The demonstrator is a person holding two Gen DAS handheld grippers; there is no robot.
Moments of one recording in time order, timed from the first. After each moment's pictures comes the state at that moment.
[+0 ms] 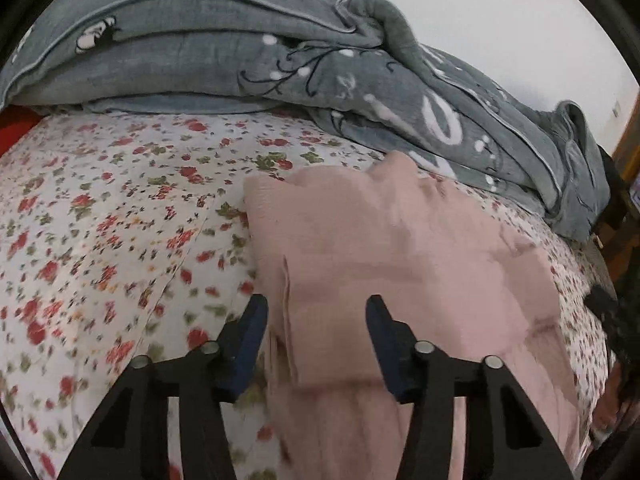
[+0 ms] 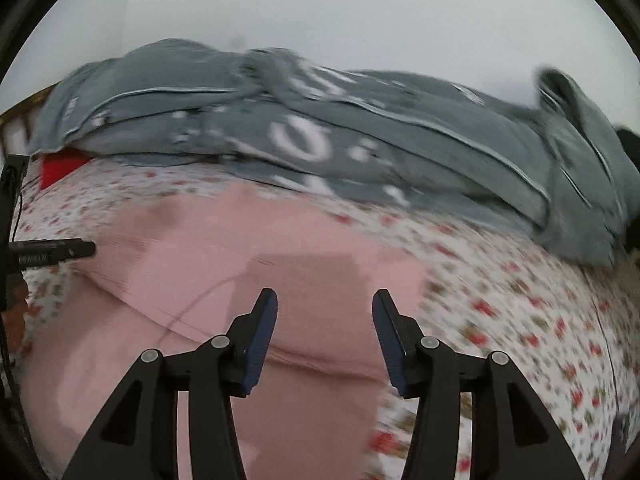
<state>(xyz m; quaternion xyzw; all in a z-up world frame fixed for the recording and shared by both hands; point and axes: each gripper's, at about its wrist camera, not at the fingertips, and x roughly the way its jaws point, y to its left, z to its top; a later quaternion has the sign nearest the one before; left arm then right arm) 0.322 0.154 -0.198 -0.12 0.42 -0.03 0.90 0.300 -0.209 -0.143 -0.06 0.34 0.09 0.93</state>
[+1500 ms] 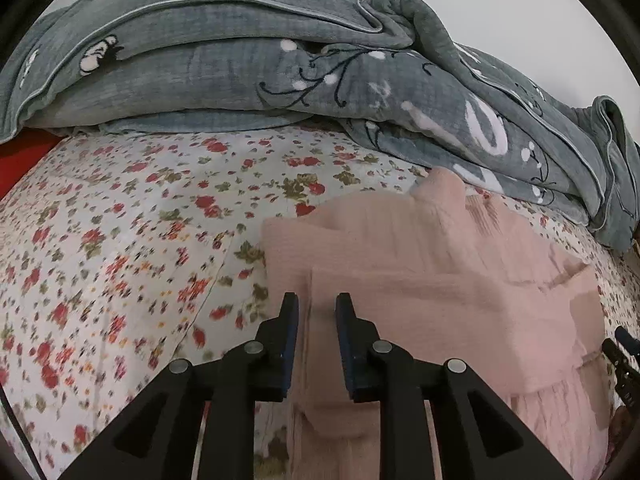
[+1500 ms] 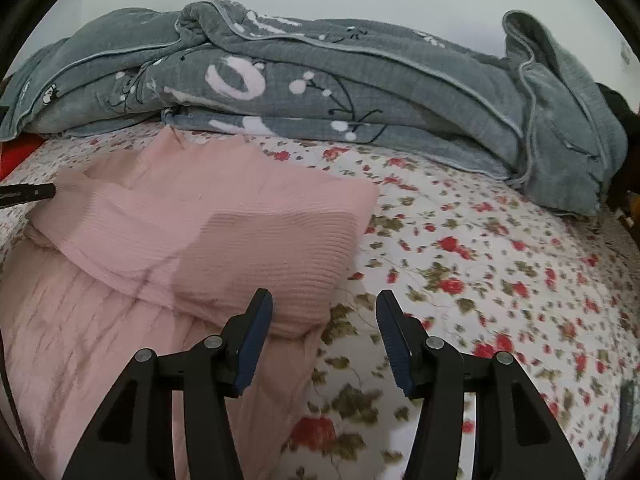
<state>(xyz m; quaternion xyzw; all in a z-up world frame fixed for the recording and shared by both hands) 0.350 0.151 -0.201 -0.08 0.42 0.03 0.90 0.314 -0.219 -0.184 -0.09 0.38 0.02 0.92</state>
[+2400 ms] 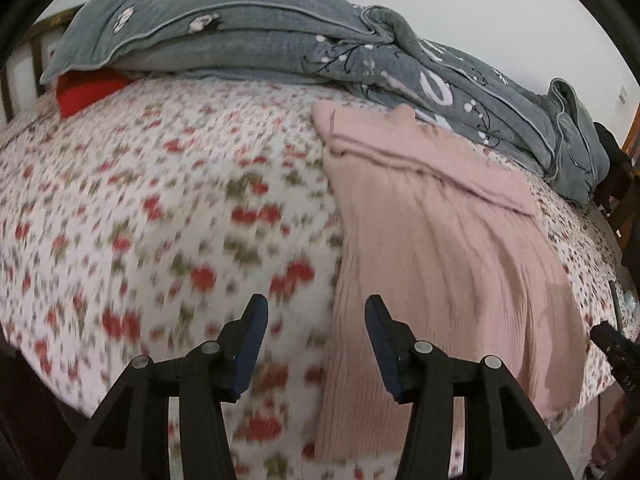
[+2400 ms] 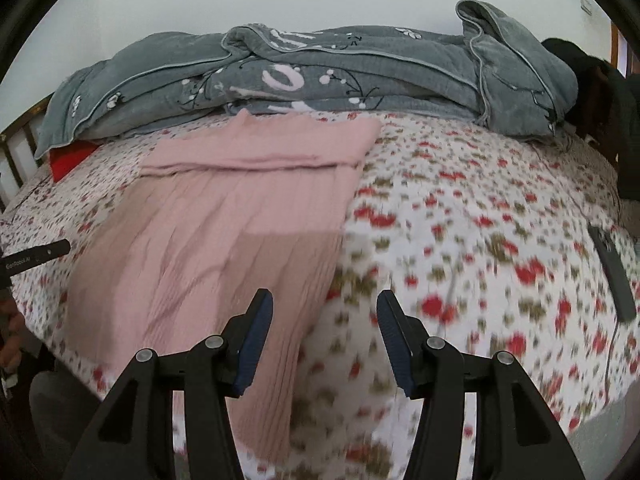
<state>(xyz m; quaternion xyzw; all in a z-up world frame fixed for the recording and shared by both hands) 0.094 0.146 -0.190 -0.11 0.42 0.04 0.90 0.091 -0.228 -0.164 0.00 0.40 0.07 0.91</state>
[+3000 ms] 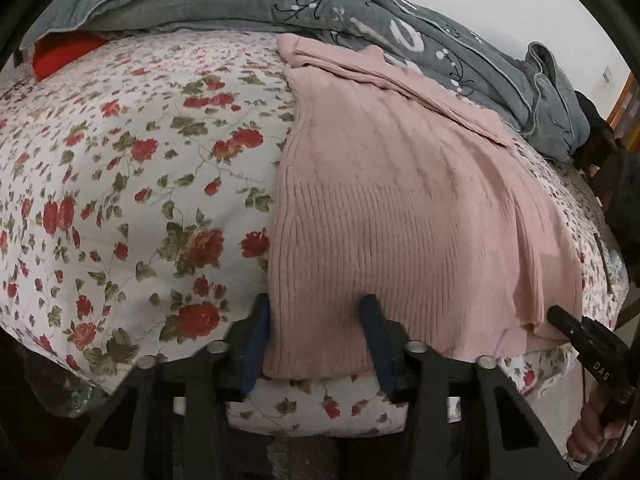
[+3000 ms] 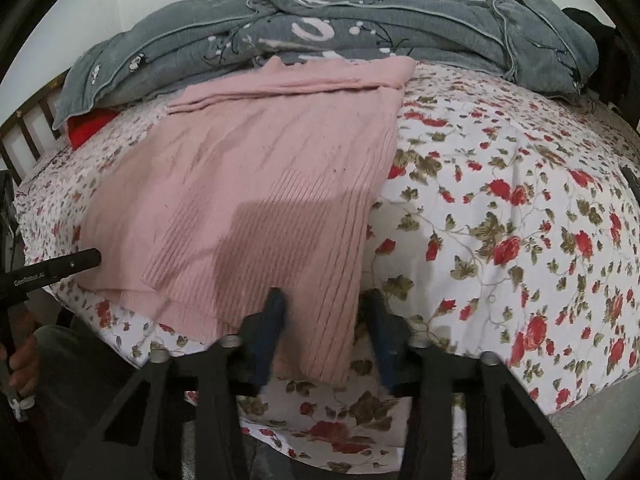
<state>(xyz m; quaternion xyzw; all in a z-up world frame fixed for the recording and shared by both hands) 0.065 0.109 -0.243 -0.12 0.46 -0.02 0.88 0.063 -0.202 -0.223 0.00 0.45 0.11 0.89</state>
